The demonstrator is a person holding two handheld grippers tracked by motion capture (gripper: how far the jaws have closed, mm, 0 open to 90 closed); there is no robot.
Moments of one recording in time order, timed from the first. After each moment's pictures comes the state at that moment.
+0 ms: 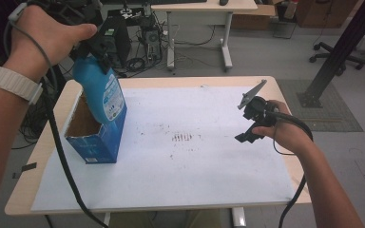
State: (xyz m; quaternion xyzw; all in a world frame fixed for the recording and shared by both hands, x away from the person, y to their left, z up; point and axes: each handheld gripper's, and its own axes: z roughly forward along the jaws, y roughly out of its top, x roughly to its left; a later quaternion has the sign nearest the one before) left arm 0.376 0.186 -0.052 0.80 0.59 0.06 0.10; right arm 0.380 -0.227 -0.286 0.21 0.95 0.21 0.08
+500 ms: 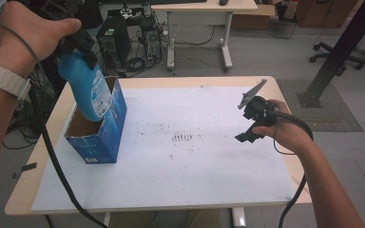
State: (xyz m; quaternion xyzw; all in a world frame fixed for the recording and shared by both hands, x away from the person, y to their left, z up) left arm 0.378 0.211 -0.046 0.78 0.62 0.07 0.10; right arm 0.381 -0.227 -0.285 0.21 0.95 0.20 0.08
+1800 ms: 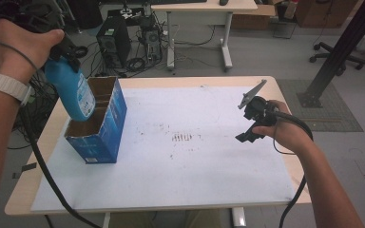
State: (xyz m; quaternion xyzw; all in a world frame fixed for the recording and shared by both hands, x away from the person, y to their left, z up) left arm 0.399 0.261 -0.086 0.72 0.68 0.09 0.11; right arm 0.384 -0.229 -0.289 0.22 0.95 0.20 0.07
